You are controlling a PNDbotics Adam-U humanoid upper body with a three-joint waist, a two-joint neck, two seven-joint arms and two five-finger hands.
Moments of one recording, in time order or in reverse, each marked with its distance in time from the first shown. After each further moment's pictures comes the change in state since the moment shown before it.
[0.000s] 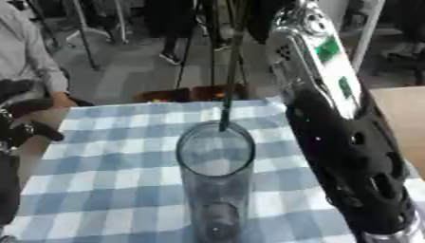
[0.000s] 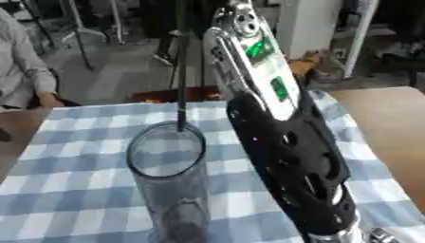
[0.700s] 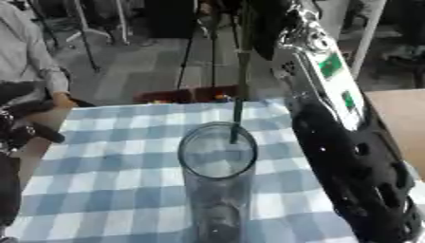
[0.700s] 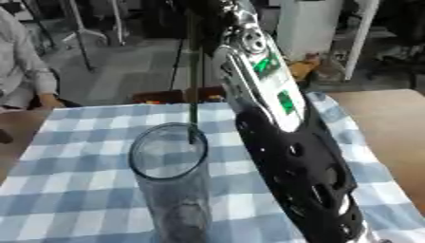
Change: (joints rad) left arm 0.001 0.000 0.000 0.000 0.000 0.000 0.000; right arm 0.038 -0.009 0.000 -0.001 -0.006 0.004 0.027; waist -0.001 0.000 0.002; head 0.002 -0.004
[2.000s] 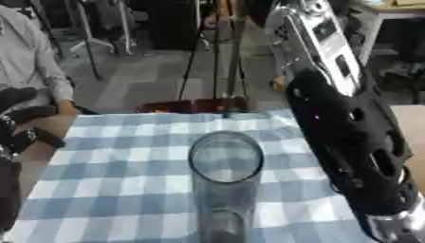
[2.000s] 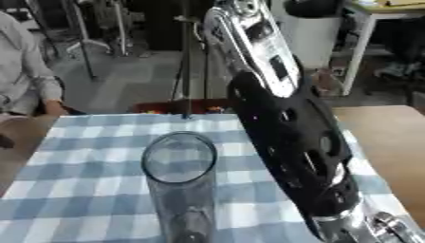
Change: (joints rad) left arm 0.009 0.001 0.000 0.000 -0.007 0.016 -0.004; right arm -0.148 -0.018 -0.012 0.120 -0.033 -0.018 -0.095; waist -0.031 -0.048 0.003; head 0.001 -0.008
